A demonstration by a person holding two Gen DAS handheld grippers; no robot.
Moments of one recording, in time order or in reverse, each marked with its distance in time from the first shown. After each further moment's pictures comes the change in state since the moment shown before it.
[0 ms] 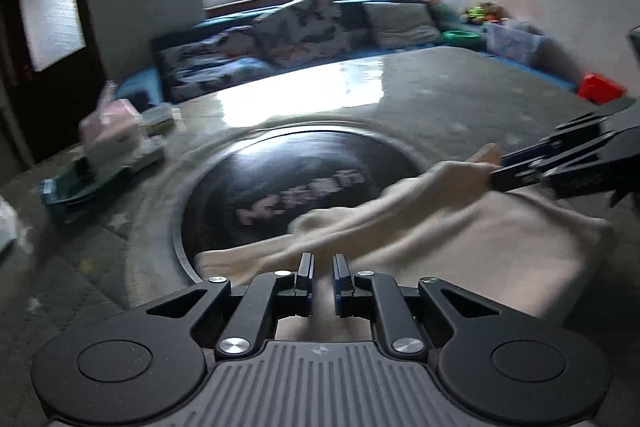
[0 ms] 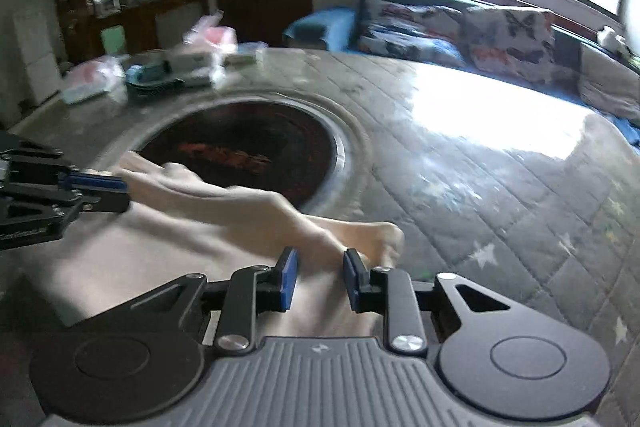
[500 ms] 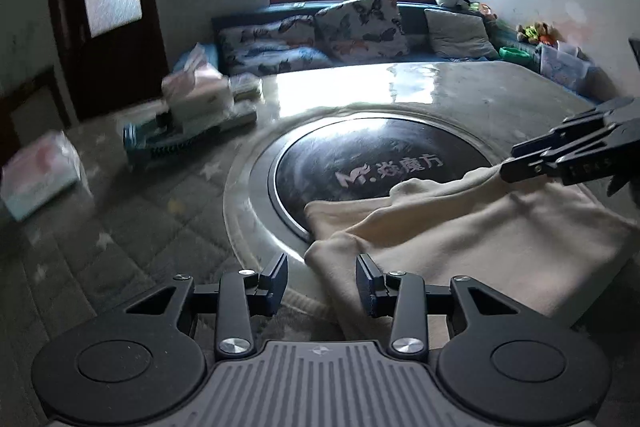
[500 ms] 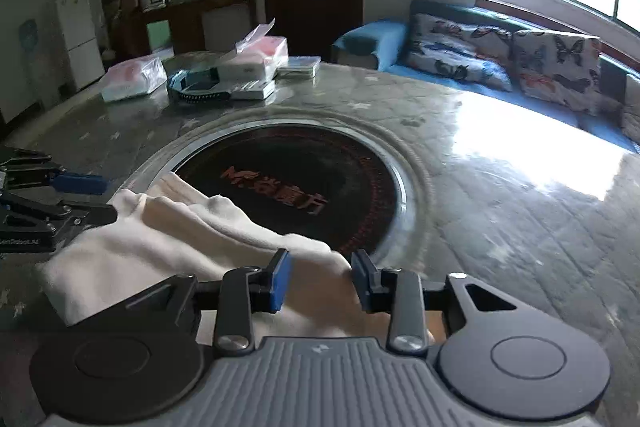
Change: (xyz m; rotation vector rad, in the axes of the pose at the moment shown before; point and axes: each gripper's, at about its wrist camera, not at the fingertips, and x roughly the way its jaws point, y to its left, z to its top) left arm -0.034 0.053 -0.027 -0.152 0.023 0.077; right arm 0.020 0.029 0.034 -0.102 -0.013 0.133
